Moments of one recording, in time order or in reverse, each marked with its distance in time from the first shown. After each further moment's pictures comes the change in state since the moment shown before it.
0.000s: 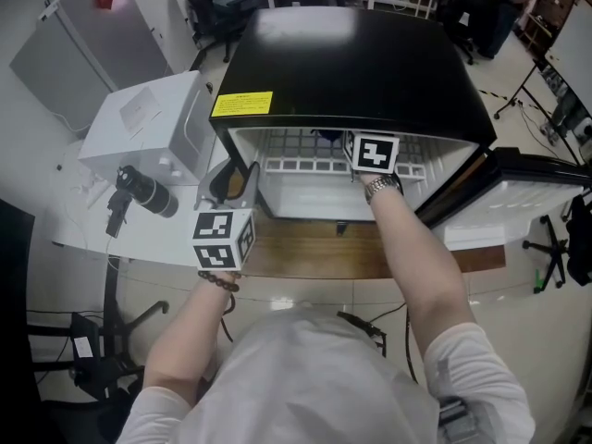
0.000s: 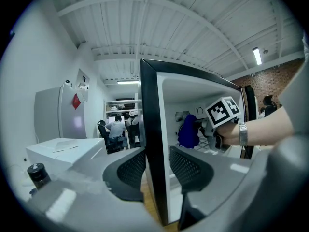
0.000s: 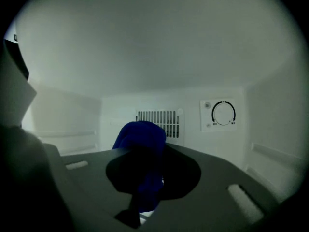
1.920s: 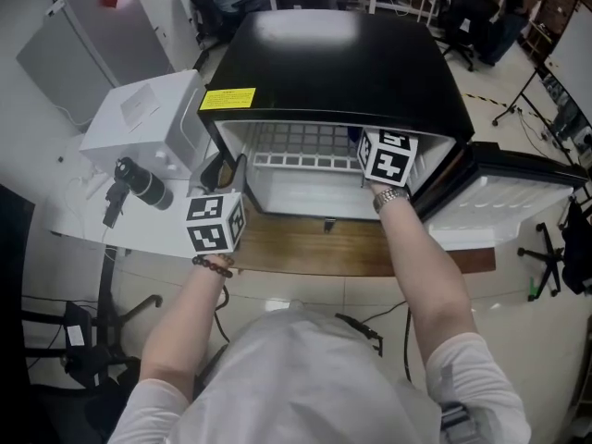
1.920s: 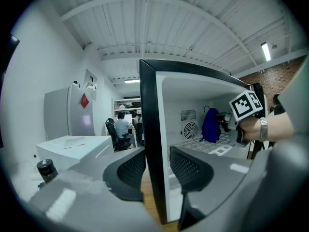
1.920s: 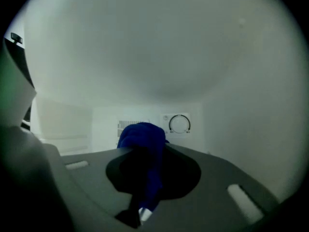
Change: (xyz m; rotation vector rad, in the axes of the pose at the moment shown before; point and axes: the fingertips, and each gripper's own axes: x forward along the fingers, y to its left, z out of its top) left arm 0.000 0.000 0.000 -0.032 0.027 0.097; right arm -0.056 -0.061 0.020 0.003 -0.073 -0.104
